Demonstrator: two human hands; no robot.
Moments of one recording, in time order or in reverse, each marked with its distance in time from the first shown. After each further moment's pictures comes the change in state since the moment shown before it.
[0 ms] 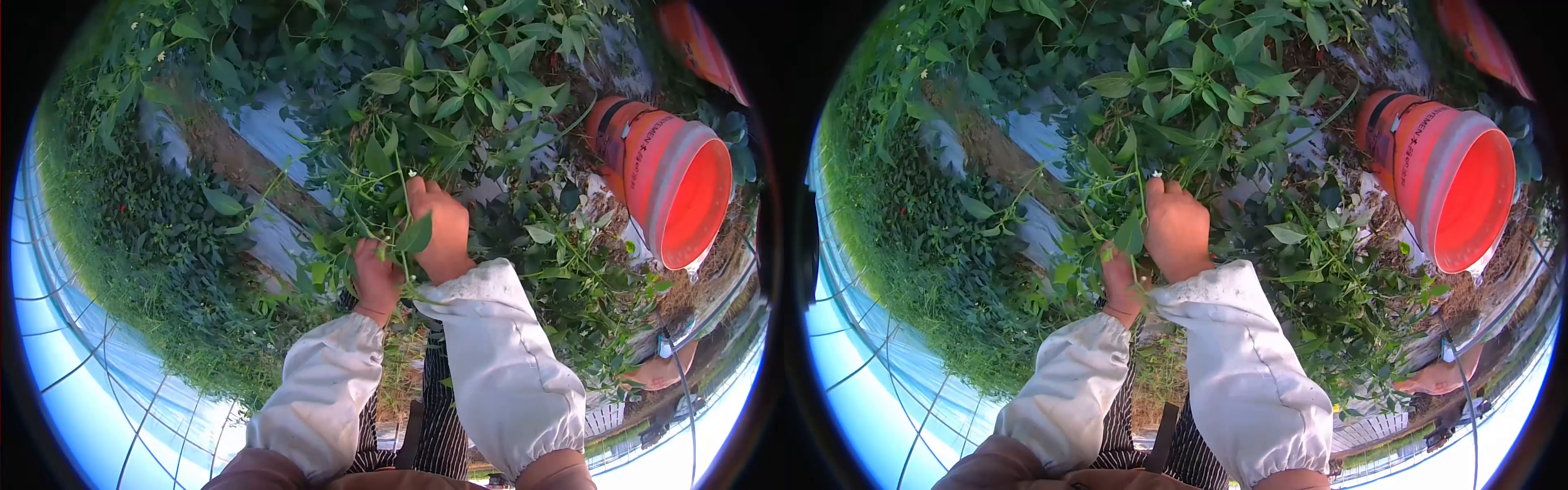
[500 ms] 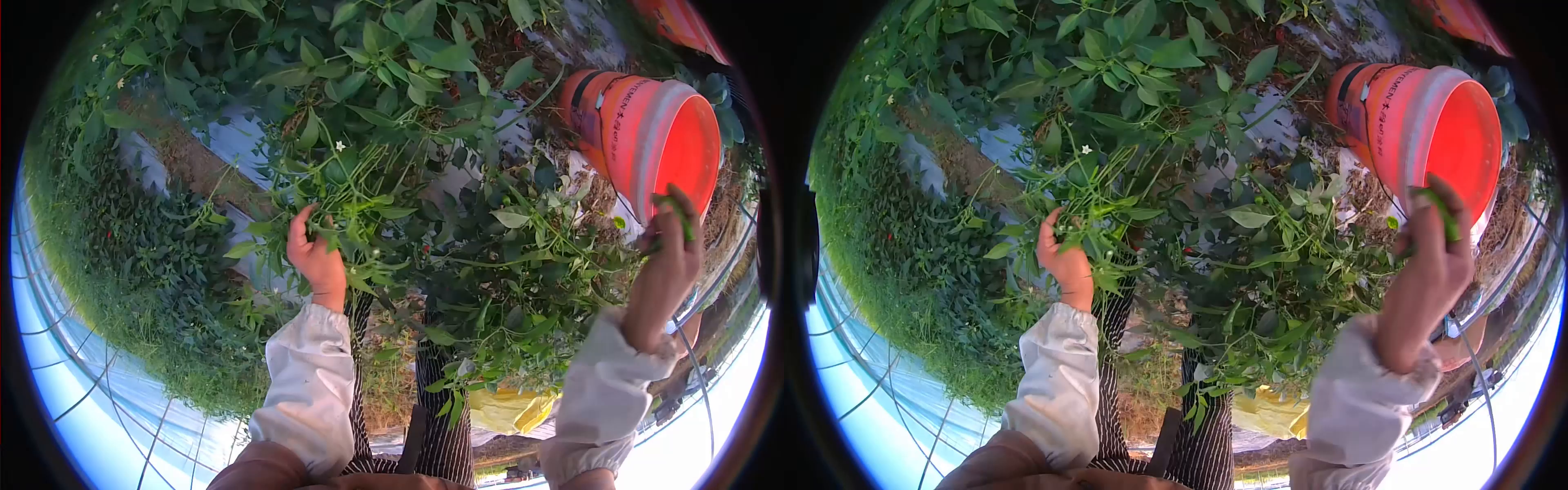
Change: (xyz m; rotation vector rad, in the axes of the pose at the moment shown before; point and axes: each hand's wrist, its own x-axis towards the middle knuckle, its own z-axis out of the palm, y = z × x) left_hand 0.041 -0.030 0.011 -0.615 0.440 -0.255; right_hand -0.083 0.111 -0.239 0.517 0.808 0.495
